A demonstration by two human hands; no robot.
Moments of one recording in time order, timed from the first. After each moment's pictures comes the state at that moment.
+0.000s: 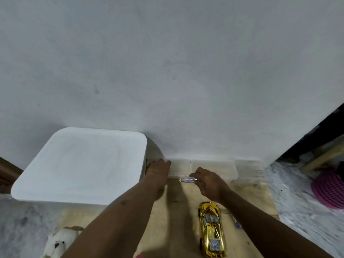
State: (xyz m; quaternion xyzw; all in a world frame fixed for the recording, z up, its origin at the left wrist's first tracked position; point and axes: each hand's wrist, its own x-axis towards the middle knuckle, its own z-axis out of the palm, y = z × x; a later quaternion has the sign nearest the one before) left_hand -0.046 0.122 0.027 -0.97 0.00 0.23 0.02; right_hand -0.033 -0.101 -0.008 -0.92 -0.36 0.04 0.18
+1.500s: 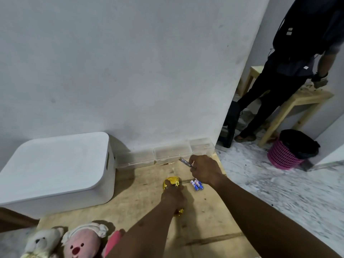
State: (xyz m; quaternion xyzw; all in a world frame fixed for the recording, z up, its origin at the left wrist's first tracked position) left_hand -0.173 -0.059 0.003 -0.93 0.03 0.33 -0.13; right_hand -0.127 -0.199 0.078 -0.98 -0.04 0.06 0.16
